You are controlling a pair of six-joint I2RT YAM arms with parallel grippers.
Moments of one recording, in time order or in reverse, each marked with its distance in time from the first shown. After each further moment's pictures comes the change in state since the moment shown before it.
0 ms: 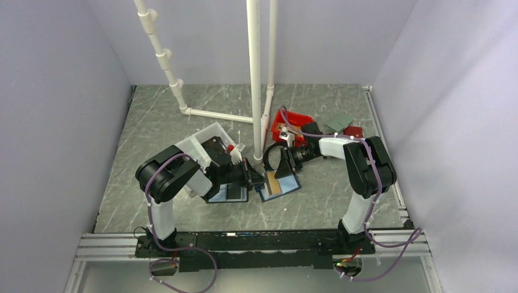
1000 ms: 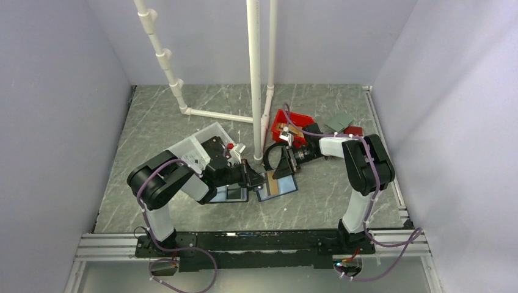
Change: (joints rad) left arm -0.027 -0.095 -0.075 0.094 -0.011 0.156; right arm -0.016 0.029 0.000 -0.006 -0.197 0.003
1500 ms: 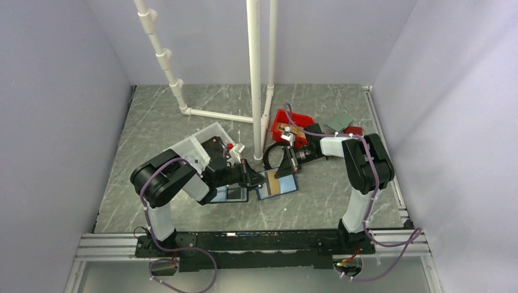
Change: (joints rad) left arm 0.000 0.033 -0.002 0.068 0.006 -0.026; right arm -0.012 0.016 -0.006 0.031 -0.020 0.008
